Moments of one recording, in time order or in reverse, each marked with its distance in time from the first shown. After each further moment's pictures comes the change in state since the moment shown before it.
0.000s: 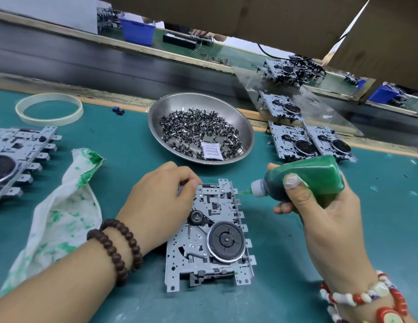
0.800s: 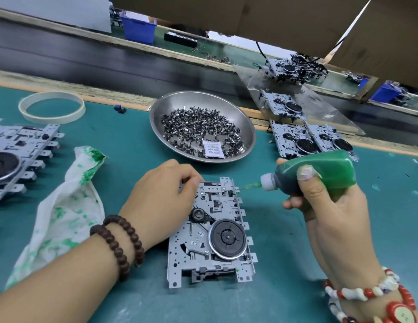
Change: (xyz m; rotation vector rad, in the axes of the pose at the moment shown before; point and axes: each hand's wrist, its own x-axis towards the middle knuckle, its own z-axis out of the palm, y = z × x) left_hand 0.001 0.000 0.000 0.000 -0.039 -0.015; right_hand 0.002 -0.005 -0.001 0.101 0.049 0.106
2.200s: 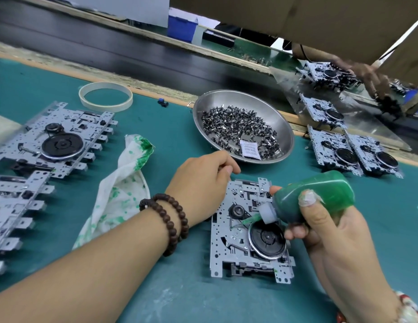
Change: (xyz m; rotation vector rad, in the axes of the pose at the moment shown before) left_hand 0.007 -0.005 -0.004 -0.102 0.005 -0.014; right_hand -0.019 0.005 0.028 0.095 -0.217 0.212
